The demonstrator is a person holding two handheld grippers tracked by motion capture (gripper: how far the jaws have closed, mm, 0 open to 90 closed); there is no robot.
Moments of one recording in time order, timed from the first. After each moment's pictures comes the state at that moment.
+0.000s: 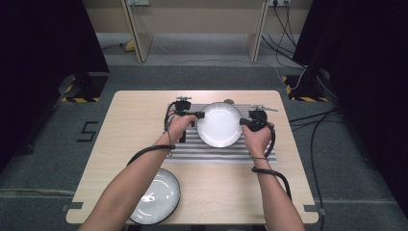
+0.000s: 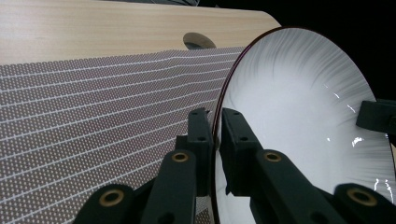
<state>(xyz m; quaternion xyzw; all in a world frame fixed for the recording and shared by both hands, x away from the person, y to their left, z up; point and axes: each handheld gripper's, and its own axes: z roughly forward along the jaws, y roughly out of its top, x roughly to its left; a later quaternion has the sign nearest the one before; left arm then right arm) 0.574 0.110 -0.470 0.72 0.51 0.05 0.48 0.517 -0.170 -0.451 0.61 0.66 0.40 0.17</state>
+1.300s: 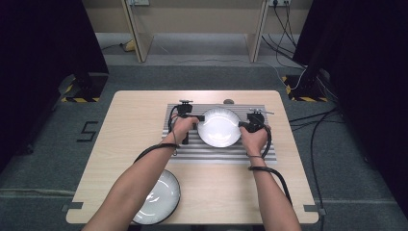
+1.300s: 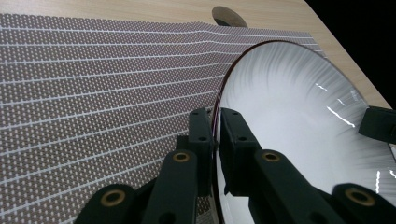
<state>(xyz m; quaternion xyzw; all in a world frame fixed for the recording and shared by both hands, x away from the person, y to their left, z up) 0.588 0.104 -0.499 0.70 0.55 0.04 0.45 0.535 -0.170 -0.484 0.64 0.65 0.38 0.16</state>
